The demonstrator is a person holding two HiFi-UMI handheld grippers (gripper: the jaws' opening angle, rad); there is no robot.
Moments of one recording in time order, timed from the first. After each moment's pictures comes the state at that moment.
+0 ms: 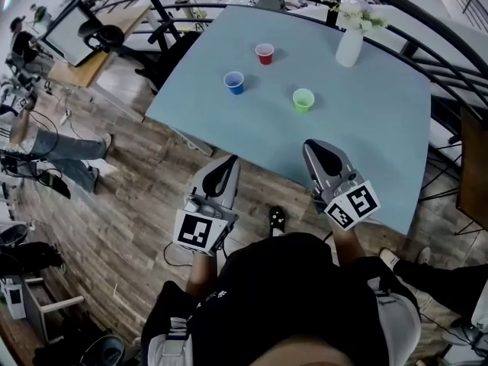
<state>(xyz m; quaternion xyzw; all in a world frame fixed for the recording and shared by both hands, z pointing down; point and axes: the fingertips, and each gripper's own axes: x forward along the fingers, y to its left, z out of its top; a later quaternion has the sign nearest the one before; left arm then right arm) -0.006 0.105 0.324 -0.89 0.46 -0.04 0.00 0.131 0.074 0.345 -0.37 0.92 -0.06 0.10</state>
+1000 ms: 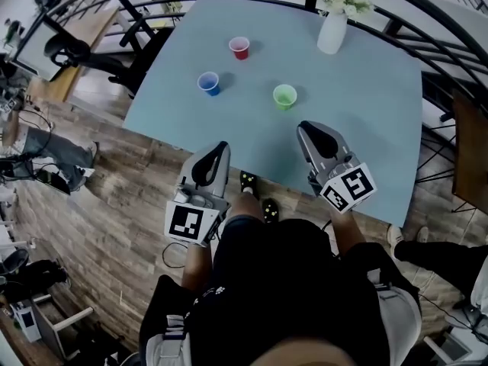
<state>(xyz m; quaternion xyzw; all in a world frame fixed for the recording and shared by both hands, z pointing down) 0.024 0.032 0.334 -0.90 0.43 -0.04 0.00 0.171 0.004 0.366 -0.41 0.91 -0.05 0.07</state>
